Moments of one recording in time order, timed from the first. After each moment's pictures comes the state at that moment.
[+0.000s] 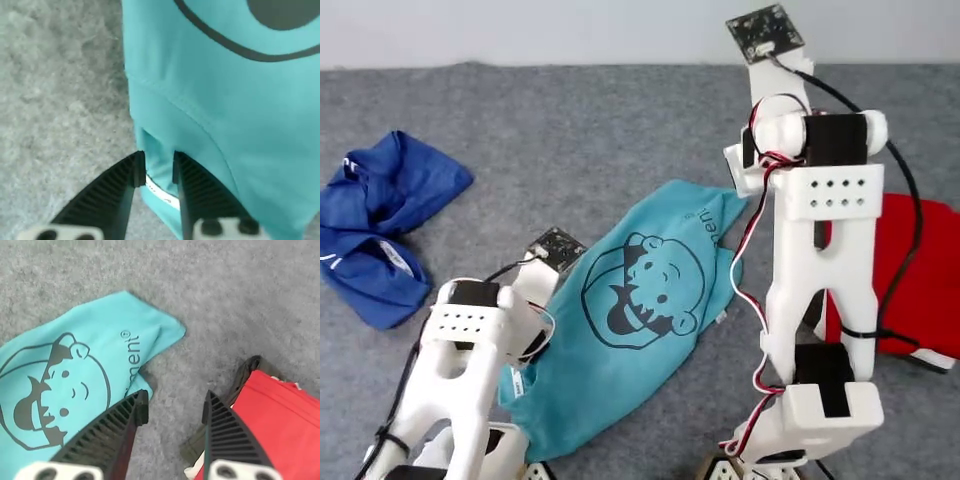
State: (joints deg) left arm 0.7 -29.1 58.9 71.1 -26.9; right arm -6.2 4.7 -35.5 100.5 15.7
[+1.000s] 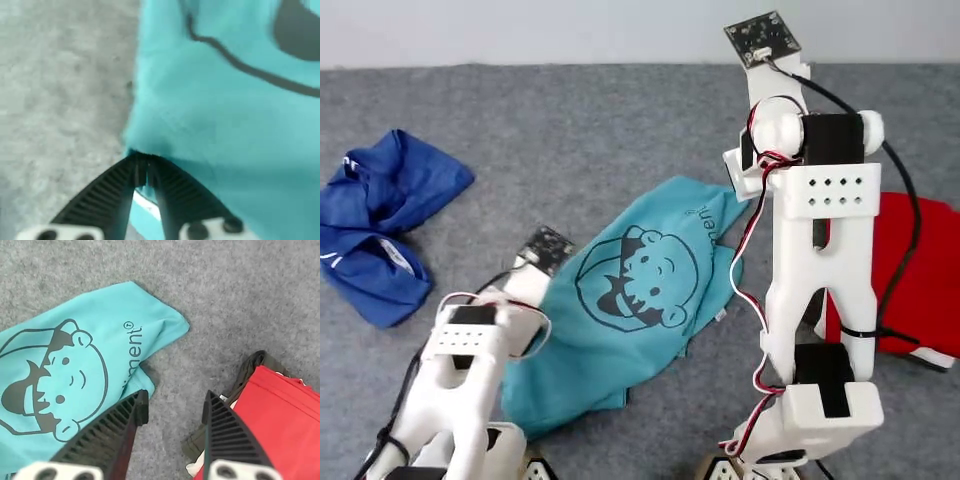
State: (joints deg) left arm -4.0 -29.1 69.7 45.7 -27.1; right arm -6.2 4.7 -34.7 100.5 15.7
